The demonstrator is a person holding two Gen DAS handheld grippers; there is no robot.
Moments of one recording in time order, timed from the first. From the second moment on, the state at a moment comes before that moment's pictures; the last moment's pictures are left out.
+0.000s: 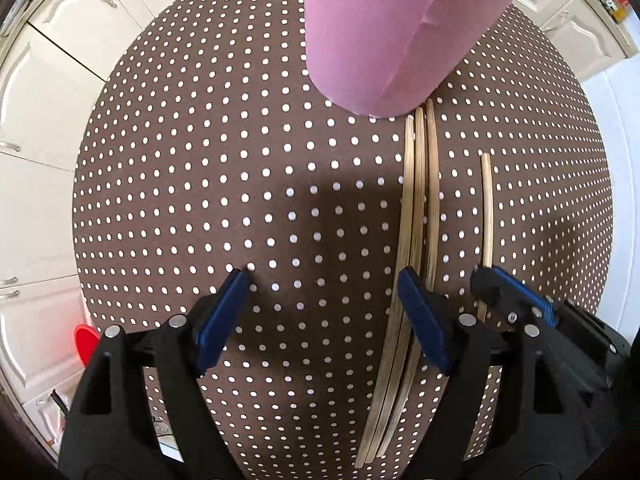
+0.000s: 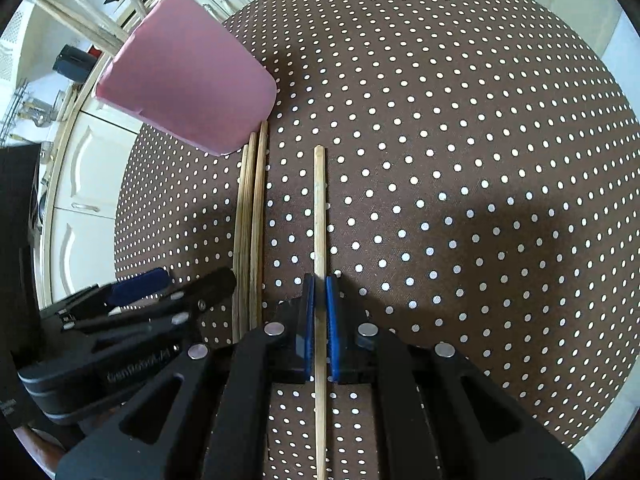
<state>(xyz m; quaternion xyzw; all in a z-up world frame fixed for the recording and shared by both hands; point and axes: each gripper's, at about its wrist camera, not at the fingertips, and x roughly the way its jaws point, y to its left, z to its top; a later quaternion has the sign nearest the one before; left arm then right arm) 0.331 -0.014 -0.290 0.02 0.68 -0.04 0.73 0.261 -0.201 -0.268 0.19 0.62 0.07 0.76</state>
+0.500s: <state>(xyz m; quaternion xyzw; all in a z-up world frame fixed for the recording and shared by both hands) 0.313 -0.054 -0.304 0.07 0.71 -0.07 0.70 0.257 -0.218 -0.272 0.21 0.62 0.09 0.75</state>
